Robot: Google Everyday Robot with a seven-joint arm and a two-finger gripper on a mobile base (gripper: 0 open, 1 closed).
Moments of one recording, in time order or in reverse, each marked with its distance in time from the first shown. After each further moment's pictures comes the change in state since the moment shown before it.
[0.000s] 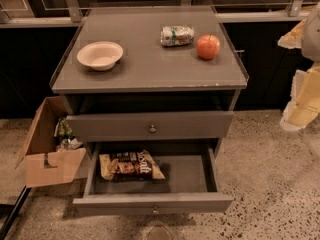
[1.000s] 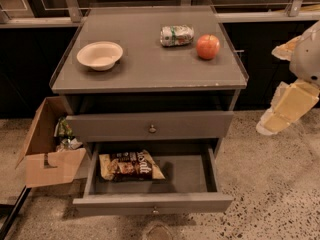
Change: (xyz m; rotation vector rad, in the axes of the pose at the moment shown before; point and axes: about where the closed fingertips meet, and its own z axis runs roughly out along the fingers) arm -0.008 -0.004 0.032 0.065 -0.158 0.115
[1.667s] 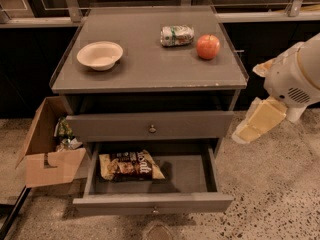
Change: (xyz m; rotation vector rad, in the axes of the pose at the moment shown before) arm -0.004 0.009 0.049 -0.016 -0.075 0.074
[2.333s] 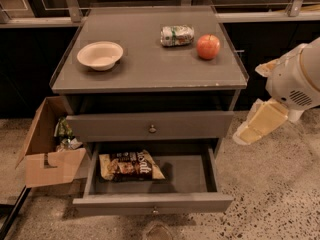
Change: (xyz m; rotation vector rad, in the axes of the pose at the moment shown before) arm -0.001 0.003 0.000 0.021 -0.004 -0.003
